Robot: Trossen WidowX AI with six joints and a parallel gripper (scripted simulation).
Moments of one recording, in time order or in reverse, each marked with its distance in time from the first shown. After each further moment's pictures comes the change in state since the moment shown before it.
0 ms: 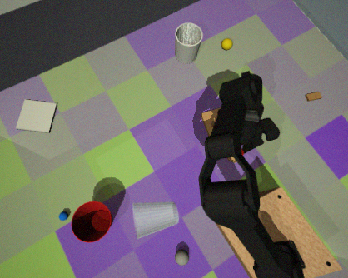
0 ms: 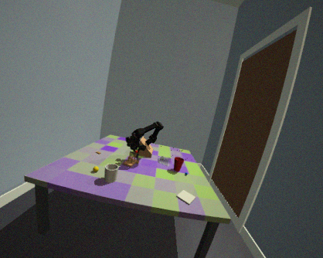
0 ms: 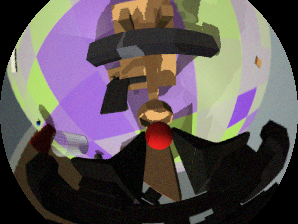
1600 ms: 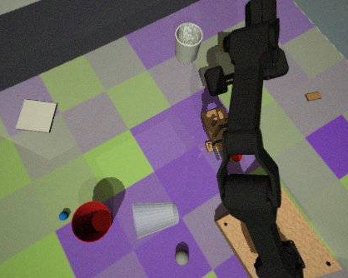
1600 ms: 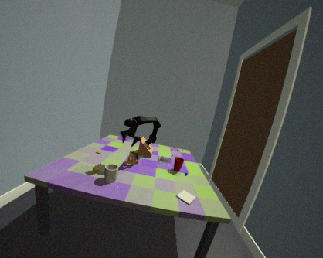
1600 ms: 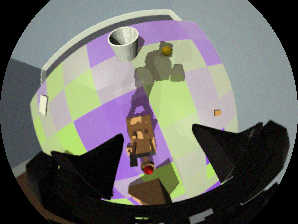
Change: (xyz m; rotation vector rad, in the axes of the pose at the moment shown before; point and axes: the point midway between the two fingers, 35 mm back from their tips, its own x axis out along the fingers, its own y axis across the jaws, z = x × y) arm -0.160 -0.027 0.103 0.054 -0.569 -0.110
